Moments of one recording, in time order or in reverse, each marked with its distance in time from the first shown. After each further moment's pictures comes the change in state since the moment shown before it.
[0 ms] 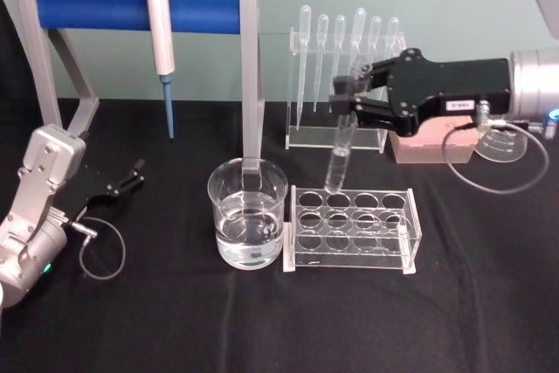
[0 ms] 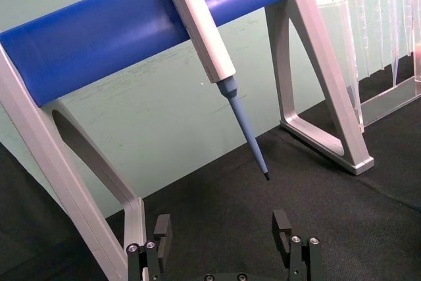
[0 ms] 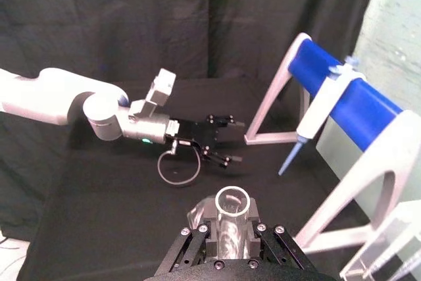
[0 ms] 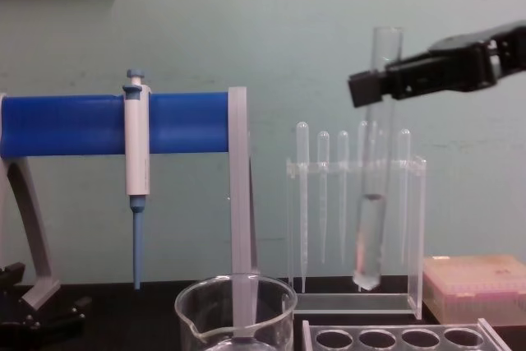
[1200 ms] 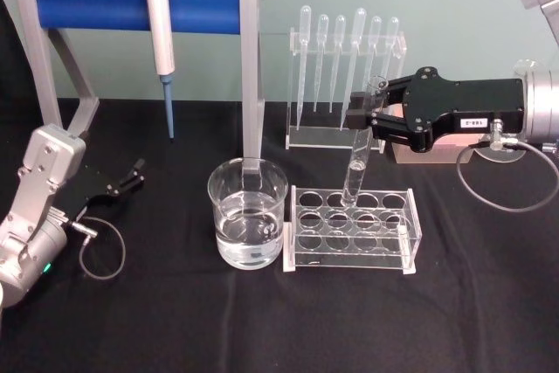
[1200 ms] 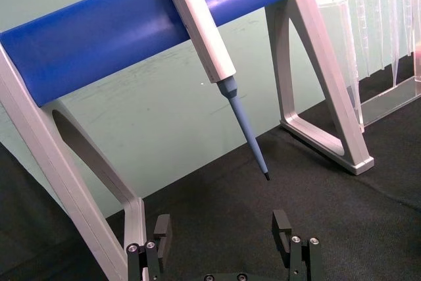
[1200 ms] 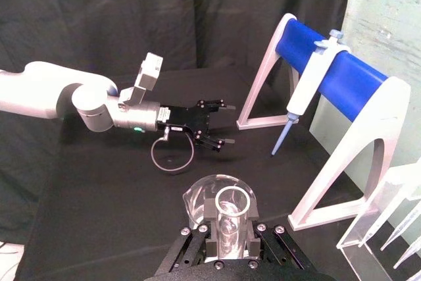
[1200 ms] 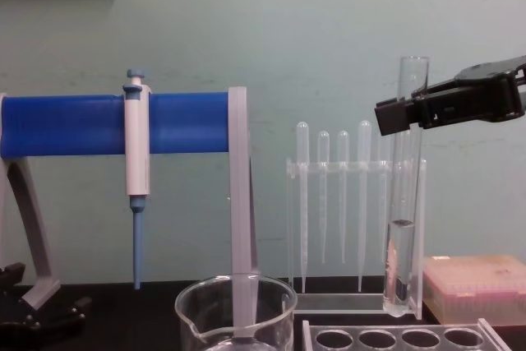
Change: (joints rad) left arm 0.000 0.000 0.000 0.000 0.000 0.000 0.000; right arm -0.073 0.032 0.040 -0.016 0.003 0.006 -0.026
